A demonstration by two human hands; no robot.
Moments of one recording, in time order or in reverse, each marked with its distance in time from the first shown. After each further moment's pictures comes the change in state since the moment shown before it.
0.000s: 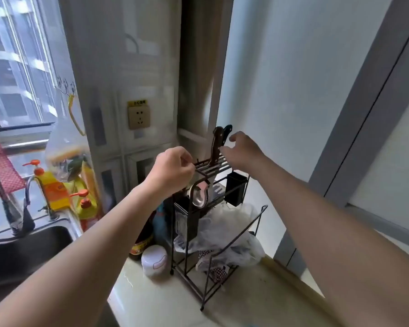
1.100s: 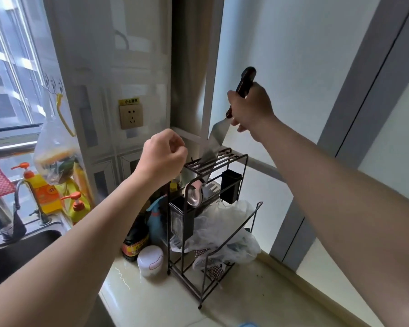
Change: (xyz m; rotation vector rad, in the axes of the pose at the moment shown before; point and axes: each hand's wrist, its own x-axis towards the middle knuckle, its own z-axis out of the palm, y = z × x) left_hand 0.000 0.028 -0.020 -0.079 0.093 0.041; right_hand 0.012 -0.052 -0.059 0.278 0.324 -0.127
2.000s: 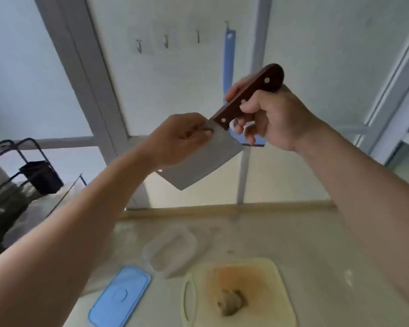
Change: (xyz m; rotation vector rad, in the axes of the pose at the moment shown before) left_hand -0.222 0.308 0.216 -0.292 -0.941 0.683; right_hand -0.351 0.096 -0.430 0.376 0.154 0.159
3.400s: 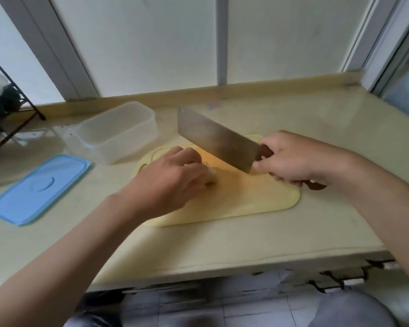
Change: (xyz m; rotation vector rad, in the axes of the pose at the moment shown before) left_hand -0.248 -0.178 0.341 0.419 -0.173 0.404; right_hand -0.277 0.351 -0.026 -0.827 -0.096 0.669
